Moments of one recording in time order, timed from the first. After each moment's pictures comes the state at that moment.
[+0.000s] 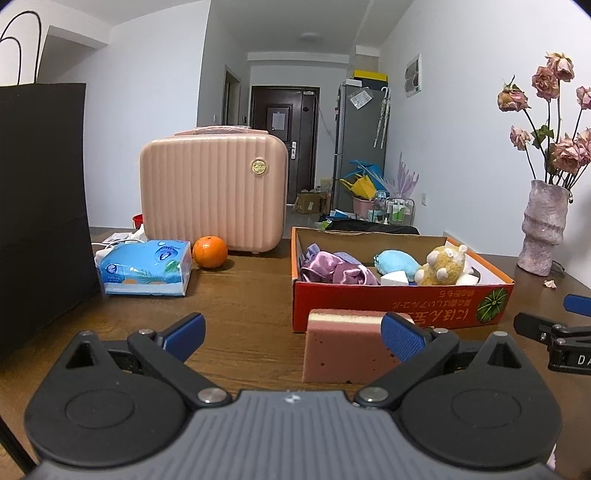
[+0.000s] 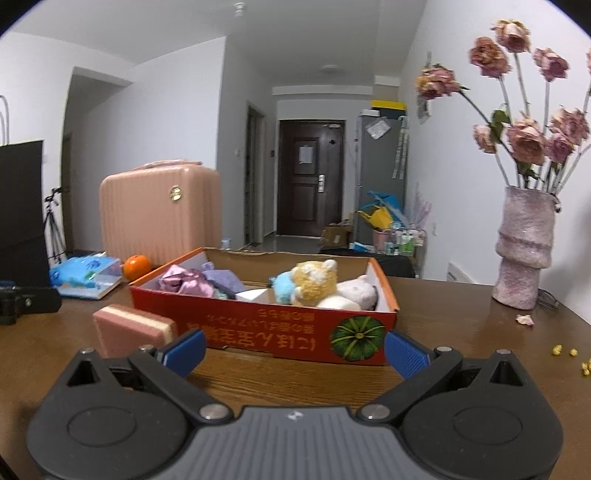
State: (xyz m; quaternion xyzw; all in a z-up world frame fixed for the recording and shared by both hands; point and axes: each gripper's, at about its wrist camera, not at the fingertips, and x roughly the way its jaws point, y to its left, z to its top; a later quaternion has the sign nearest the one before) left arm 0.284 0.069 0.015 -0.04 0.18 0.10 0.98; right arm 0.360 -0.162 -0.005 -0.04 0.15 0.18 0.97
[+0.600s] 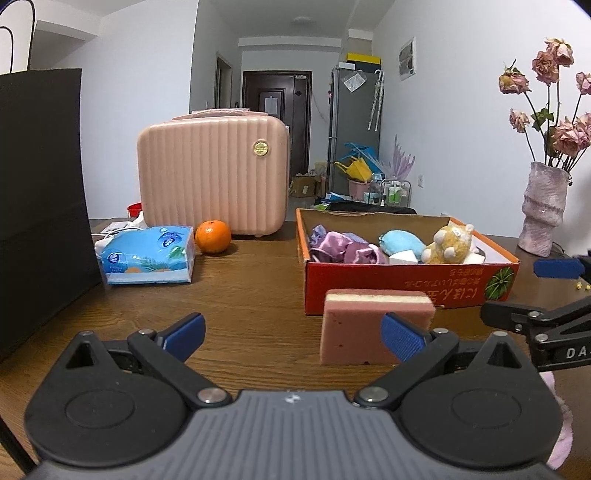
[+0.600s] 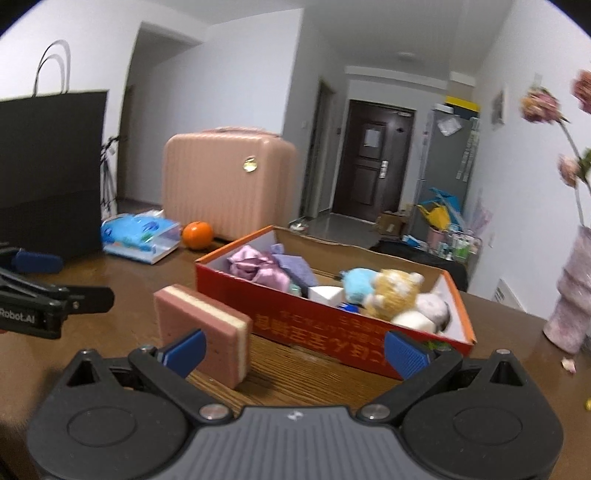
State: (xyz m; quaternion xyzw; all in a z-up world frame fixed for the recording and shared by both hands) left arm 0.287 0.089 0.008 -0.03 0.21 0.09 0.97; right arm 0.368 -0.100 0.012 -0.12 0.18 0.27 0.94
